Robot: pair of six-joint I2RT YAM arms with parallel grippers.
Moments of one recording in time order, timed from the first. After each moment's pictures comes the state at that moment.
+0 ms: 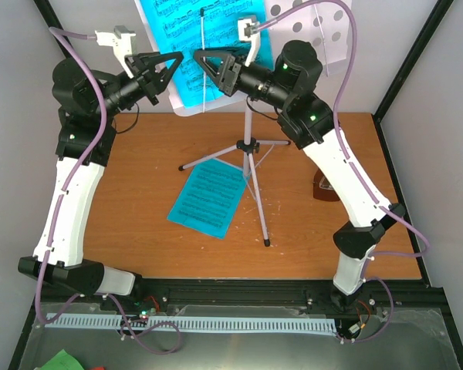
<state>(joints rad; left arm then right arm) -0.22 1.38 1.84 -0.15 0.73 -0.39 0.70 1.81 2.31 -0.25 -0.50 0.54</state>
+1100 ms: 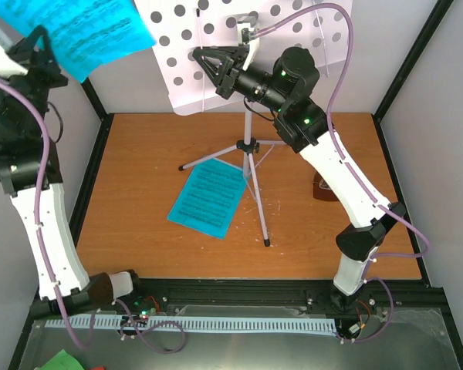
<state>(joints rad) 0.28 1.26 1.88 -0.20 0.36 -0.44 0.70 1.79 2.20 -0.08 -0.47 0.43</state>
